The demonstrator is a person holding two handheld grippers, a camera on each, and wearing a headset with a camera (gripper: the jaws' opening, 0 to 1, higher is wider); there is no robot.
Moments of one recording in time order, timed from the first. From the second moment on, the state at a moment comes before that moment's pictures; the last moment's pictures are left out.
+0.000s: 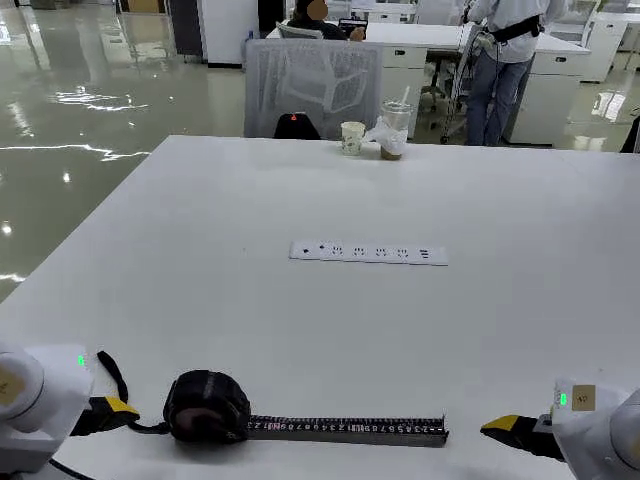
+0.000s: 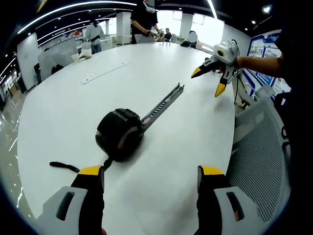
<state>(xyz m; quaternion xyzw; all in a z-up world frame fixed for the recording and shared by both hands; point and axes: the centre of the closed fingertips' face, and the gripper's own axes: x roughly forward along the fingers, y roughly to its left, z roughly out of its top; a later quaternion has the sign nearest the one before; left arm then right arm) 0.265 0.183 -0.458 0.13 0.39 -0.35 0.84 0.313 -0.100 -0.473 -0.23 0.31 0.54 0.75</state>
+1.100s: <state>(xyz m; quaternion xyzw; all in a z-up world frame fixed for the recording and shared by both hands) 0.227 0.163 -0.438 0.05 0.34 -0.24 0.91 0.280 -0.085 -0.449 -0.13 0.29 0.44 0.84</state>
